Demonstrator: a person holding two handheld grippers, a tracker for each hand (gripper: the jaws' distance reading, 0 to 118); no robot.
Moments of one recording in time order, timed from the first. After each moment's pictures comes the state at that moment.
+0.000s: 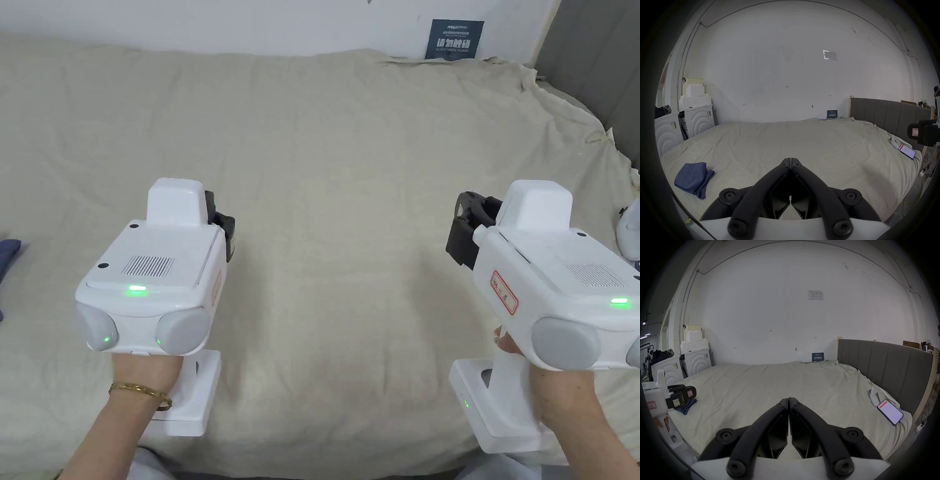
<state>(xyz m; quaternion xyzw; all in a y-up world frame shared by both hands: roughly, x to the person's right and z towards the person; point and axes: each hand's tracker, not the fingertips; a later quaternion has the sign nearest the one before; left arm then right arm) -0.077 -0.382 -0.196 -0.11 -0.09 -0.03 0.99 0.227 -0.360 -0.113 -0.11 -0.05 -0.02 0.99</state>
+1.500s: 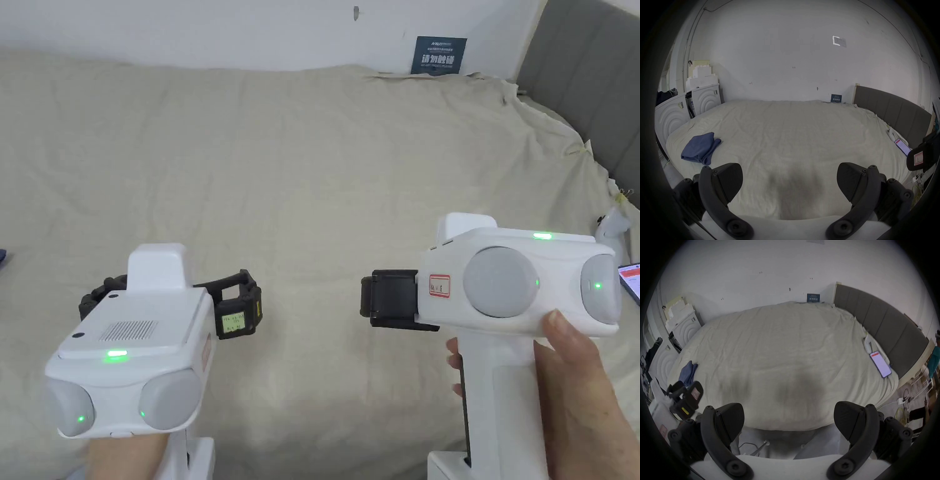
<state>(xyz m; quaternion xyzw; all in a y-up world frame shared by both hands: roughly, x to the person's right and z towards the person) -0.071 -0.391 -0.132 -0.22 -0.06 -0.01 0.97 0.181 -0.326 -0.099 -0.43 -0.08 -0.07 0.90</state>
